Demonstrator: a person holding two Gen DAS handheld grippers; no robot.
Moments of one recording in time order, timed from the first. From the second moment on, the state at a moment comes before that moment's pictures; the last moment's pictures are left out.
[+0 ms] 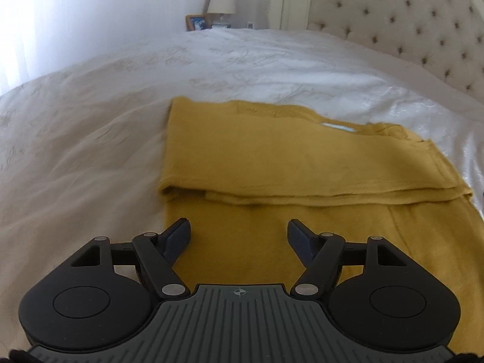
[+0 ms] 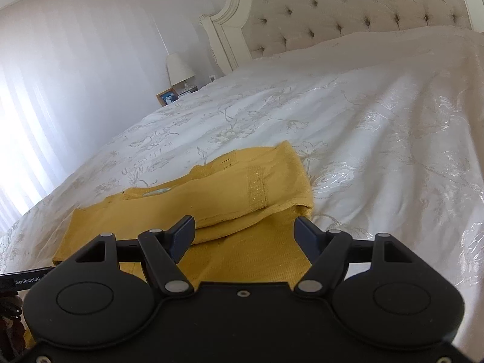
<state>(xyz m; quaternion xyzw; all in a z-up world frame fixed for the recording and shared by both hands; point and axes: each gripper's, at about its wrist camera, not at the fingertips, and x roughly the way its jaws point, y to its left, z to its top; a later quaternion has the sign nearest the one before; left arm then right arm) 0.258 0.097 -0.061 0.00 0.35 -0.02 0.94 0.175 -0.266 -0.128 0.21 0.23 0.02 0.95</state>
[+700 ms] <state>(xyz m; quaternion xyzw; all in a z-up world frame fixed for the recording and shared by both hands) 0.249 0.094 -0.091 0.03 0.33 -0.06 0.94 0.237 -0.264 -0.113 0.19 0.26 0.04 0.95</state>
